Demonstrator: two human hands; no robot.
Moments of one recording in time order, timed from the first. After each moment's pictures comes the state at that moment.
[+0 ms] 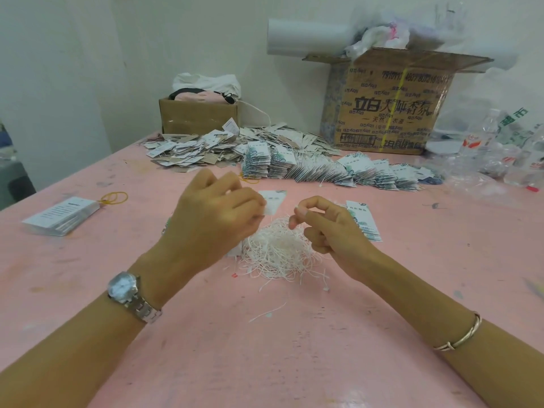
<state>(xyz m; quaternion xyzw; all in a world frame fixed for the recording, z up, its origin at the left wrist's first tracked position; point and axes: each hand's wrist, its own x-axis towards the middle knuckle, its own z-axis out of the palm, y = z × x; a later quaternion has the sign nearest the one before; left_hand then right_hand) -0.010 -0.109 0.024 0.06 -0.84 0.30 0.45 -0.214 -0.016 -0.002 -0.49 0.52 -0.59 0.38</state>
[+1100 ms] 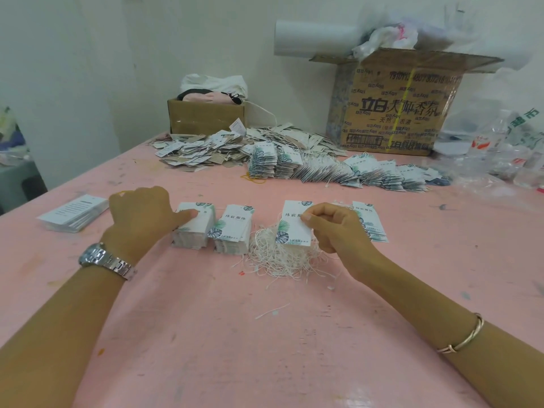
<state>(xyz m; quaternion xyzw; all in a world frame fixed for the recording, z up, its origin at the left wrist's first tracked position) 0.040 -0.207 0.000 0.62 -0.77 0.09 0.12 -0.212 -0.020 -0.009 -0.46 0.55 -0.61 0.32</state>
